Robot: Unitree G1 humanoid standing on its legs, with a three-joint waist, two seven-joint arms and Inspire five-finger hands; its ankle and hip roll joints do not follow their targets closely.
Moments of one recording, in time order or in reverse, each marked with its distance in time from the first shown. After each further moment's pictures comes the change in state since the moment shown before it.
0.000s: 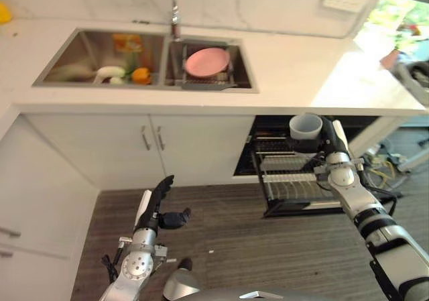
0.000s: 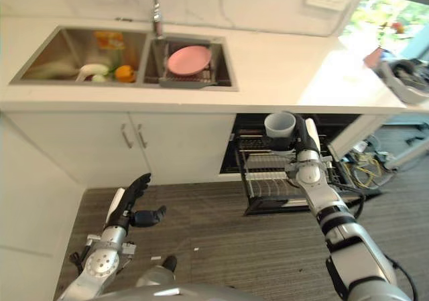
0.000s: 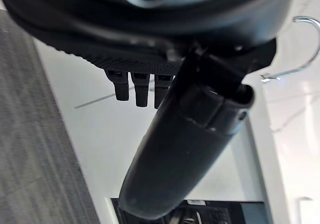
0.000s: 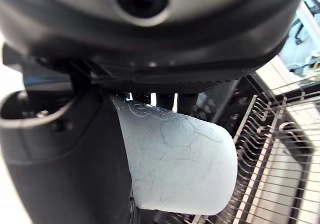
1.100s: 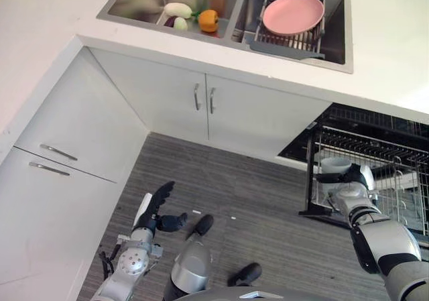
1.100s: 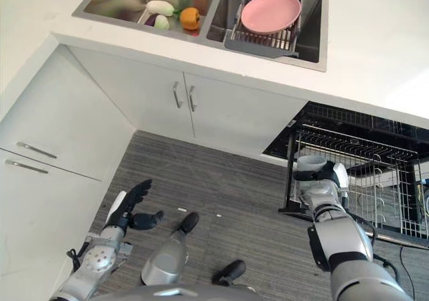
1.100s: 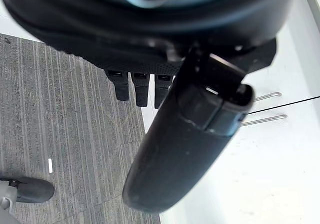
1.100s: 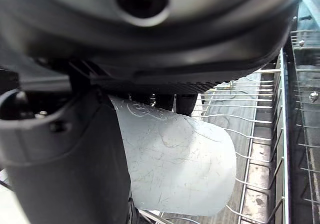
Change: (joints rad) left arm -0.079 0.050 -0.037 0.096 -0.025 0.004 -0.044; right arm -0.134 0.096 -0.224 0.588 -0.071 0.077 -0.101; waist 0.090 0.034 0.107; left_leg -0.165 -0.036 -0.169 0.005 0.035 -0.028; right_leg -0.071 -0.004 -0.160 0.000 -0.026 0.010
